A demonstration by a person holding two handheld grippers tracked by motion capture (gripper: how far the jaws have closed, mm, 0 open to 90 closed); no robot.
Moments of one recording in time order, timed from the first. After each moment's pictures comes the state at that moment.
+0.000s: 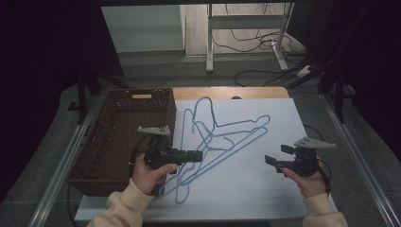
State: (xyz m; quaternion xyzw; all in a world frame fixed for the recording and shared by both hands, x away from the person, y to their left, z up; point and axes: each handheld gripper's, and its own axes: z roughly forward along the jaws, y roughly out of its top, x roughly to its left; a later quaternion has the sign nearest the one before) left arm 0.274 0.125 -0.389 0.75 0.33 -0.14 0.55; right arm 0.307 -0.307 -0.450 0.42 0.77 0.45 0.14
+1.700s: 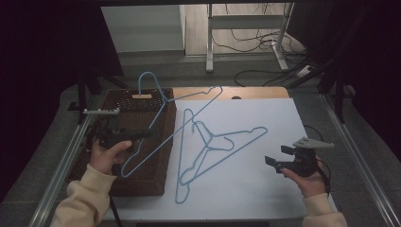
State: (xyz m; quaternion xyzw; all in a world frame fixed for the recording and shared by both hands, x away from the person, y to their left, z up) left arm 0.299 0.240 -0.380 0.70 0.40 -0.10 0.58; right arm 0.309 -0.307 -0.453 0.43 0.78 0.44 0.14
